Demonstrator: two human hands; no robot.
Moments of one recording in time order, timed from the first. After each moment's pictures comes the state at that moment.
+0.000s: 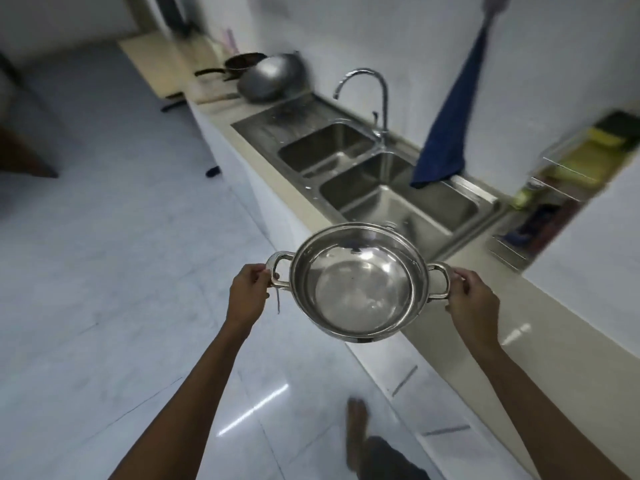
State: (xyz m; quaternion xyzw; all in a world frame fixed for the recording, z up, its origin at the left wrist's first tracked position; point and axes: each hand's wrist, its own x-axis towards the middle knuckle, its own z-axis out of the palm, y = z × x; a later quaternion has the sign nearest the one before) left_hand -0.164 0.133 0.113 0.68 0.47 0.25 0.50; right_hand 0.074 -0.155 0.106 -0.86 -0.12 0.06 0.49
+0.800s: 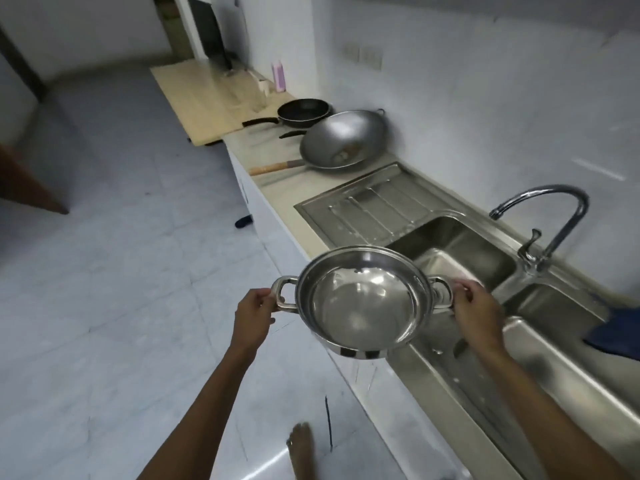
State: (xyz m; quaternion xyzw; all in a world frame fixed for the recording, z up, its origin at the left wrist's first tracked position) left_hand -0.021 0.722 0.099 0.64 0.48 0.27 0.54; right_hand 0.268 0.469 0.099 -0.87 -0.16 0.06 0.46
